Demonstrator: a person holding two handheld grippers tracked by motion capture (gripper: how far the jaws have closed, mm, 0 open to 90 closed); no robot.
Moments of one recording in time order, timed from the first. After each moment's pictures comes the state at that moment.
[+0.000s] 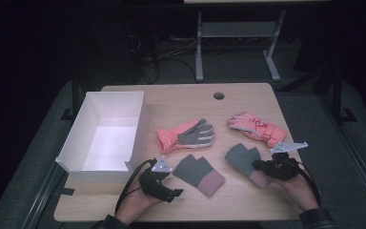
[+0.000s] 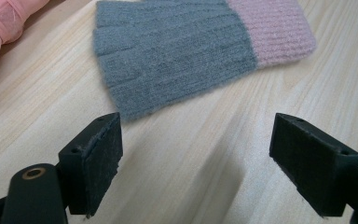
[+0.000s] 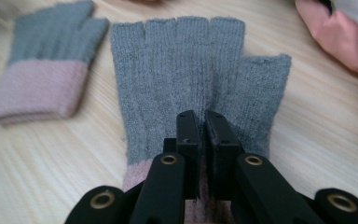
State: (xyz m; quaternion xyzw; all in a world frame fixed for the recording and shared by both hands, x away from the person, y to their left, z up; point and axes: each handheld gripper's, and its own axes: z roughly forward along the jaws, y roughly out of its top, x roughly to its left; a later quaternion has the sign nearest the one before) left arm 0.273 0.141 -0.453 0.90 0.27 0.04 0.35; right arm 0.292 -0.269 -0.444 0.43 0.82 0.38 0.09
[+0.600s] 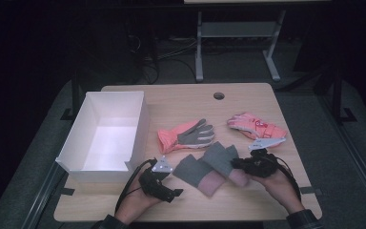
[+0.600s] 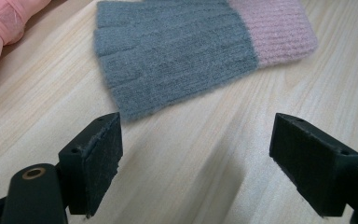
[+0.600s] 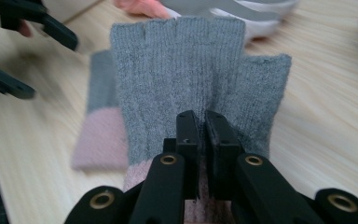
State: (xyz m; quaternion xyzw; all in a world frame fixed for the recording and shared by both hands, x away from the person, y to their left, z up) left arm 0.273 0.140 -0.453 0.90 0.27 0.04 0.35; right arm 0.297 -0.203 -0.421 0.38 0.83 0.41 0.05
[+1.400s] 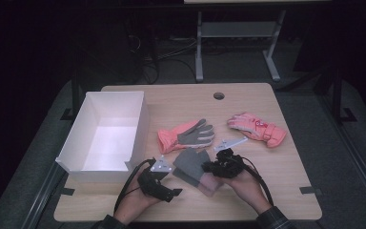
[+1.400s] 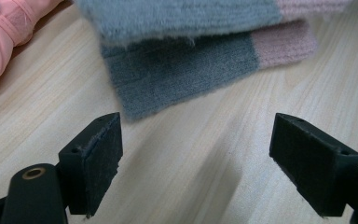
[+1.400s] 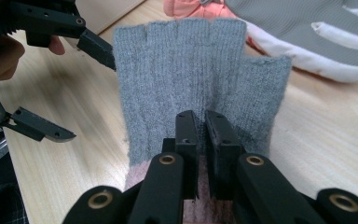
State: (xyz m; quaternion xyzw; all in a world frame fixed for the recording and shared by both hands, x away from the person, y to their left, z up) left arm 0.273 0.144 -0.450 0.90 0.27 0.05 0.35; right arm 0.301 -0.120 -0.429 0.38 0.84 0.39 0.01
